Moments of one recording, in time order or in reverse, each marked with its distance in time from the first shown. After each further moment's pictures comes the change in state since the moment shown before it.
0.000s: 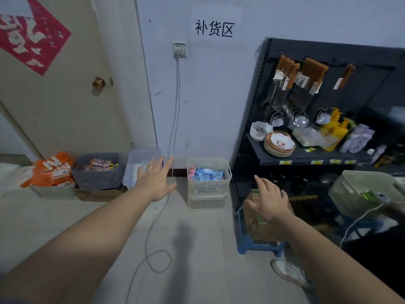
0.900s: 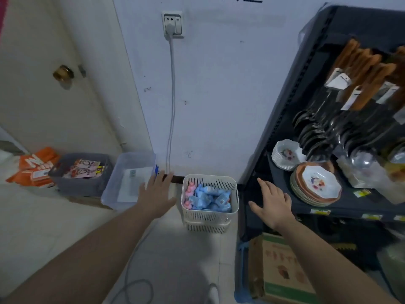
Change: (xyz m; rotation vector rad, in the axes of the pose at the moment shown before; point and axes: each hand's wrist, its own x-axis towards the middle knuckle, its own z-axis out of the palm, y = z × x) left_hand 0.351 0.046 0.077 -0.013 -0.080 -0.158; right_hand 0.415 0.068 0.029 0.018 -0.122 -0.134
